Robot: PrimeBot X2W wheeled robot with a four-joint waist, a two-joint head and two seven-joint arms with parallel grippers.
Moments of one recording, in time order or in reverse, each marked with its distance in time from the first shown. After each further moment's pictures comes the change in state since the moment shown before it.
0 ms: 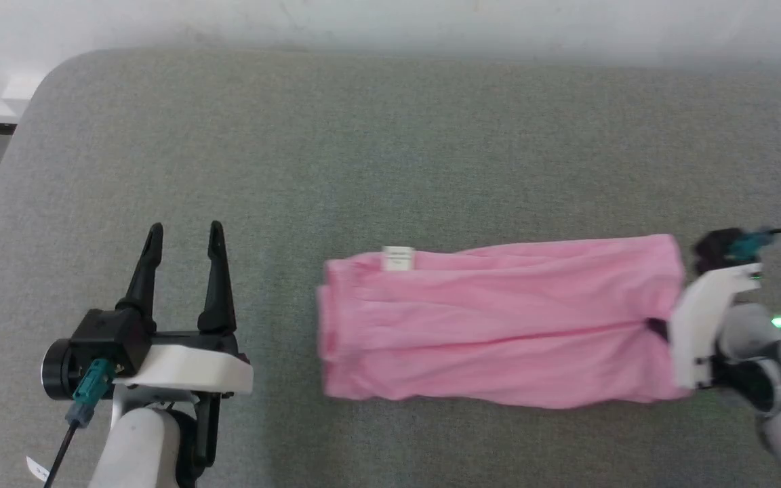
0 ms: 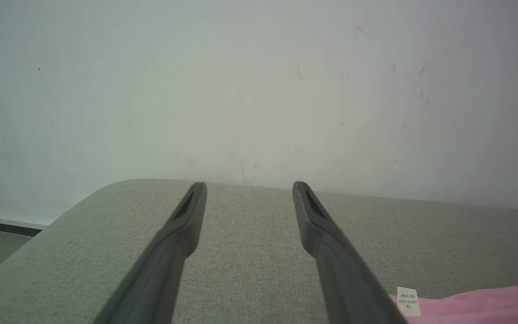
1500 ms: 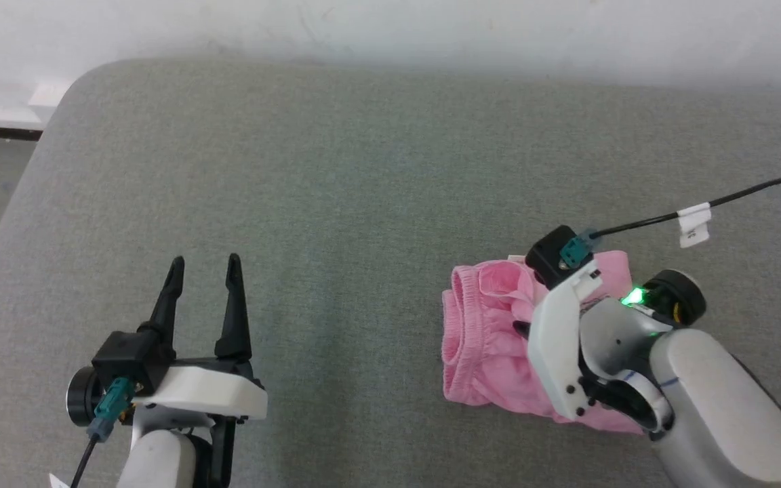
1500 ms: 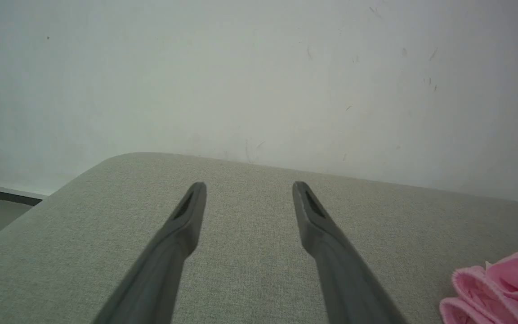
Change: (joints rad) left arm 0.042 -0.048 0.019 0.056 0.007 -0.039 0.000; right arm -0.007 0.072 0.263 -0.370 -0.098 -0.001 0.184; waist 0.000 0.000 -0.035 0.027
